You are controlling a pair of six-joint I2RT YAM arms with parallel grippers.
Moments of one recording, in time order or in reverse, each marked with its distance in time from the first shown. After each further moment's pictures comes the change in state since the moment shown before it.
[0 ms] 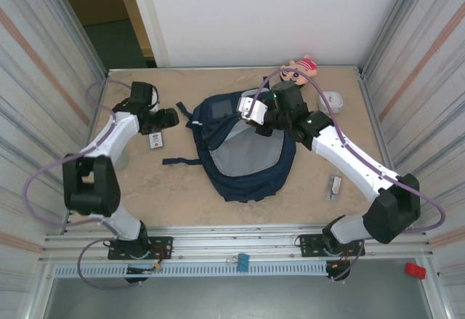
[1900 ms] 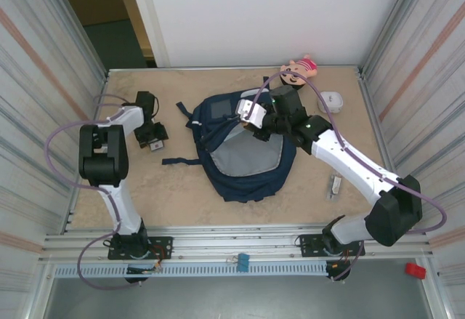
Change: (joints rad) left arm 0.073 0.265 0.055 -0.092 -0.114 -0.043; right arm 0.020 -0.023 -0.045 0.026 -0.022 0.097
